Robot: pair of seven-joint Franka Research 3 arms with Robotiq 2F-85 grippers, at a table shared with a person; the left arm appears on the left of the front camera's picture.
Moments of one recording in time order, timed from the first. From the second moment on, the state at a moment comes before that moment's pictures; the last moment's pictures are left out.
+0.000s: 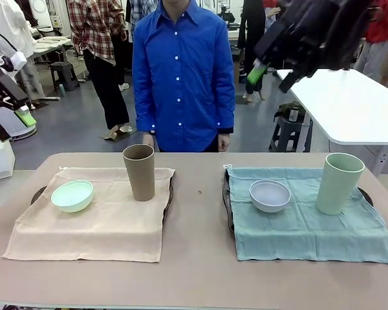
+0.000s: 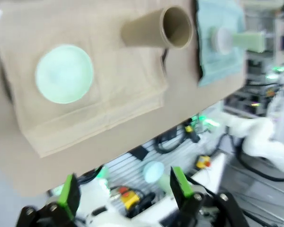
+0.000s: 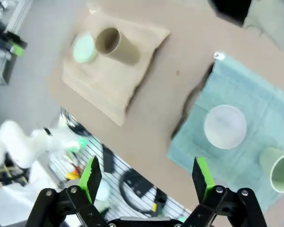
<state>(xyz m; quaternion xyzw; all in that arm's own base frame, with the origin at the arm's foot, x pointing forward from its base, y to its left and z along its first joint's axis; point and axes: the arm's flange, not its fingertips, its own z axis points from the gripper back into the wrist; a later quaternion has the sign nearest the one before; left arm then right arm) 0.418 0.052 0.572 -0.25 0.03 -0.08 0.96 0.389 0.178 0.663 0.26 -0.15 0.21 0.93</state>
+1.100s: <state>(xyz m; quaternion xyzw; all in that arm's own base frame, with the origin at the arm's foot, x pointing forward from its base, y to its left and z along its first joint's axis) 0.398 0.140 0.596 -0.50 -0.04 -0.02 0.87 0.305 0.036 0.610 0.55 -0.21 0.13 0.80</state>
